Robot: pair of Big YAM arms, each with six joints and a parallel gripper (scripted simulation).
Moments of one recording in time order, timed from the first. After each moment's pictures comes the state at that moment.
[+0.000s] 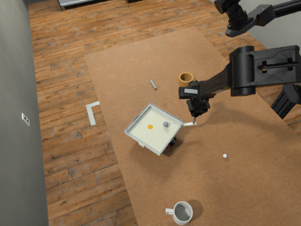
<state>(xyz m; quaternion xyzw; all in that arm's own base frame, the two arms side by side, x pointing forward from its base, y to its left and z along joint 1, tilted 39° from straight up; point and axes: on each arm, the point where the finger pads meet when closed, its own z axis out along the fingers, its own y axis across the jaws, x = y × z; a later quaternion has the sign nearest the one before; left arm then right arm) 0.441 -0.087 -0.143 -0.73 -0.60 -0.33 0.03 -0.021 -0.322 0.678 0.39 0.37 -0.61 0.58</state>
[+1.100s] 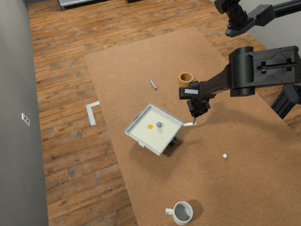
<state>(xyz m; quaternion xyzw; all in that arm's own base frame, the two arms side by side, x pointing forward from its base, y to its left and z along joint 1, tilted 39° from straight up) 0.441 -0.086 -0.145 -0.73 -0.60 -0.33 0.03 -0.021 -0.322 0.678 0.39 0.37 -0.61 0.58</state>
